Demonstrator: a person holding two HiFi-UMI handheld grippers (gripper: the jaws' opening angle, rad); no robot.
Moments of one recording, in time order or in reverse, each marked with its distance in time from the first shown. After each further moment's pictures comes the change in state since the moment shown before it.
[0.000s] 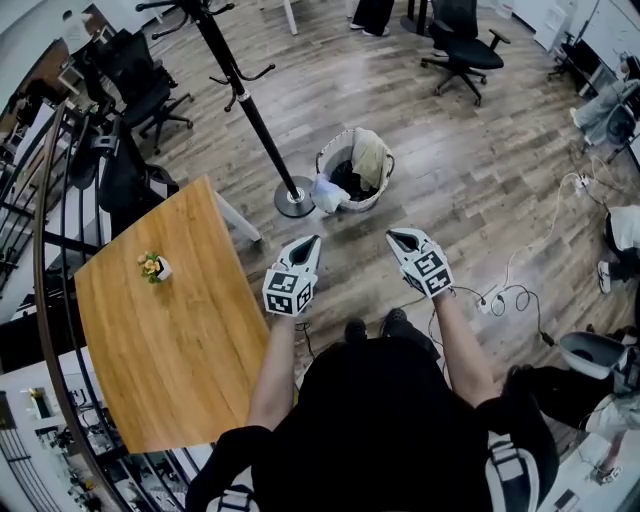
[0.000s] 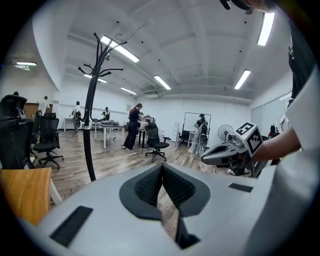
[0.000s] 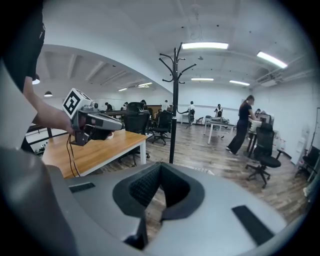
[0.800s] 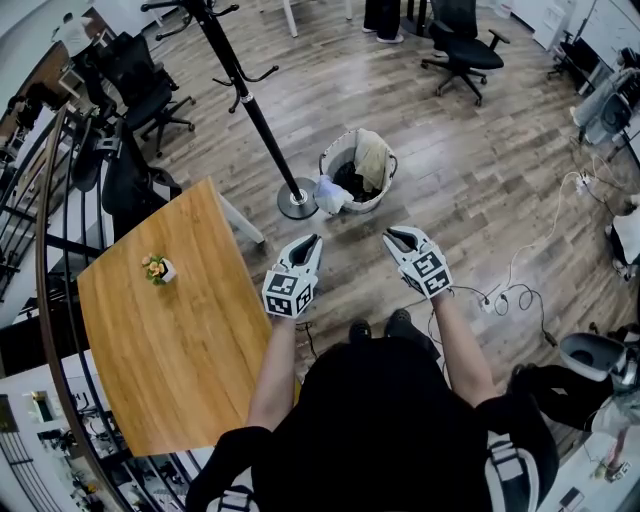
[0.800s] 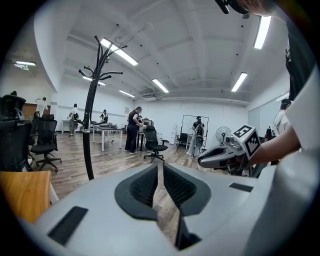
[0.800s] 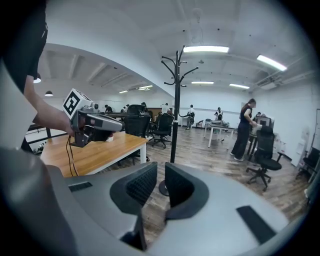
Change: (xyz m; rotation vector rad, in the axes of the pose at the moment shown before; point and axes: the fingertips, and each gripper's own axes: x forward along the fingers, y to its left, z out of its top) left arm -0.010 0.007 0.011 0.010 -0.034 -0.029; right arm 0.010 0.012 0.017 -0.004 -0.039 -0.009
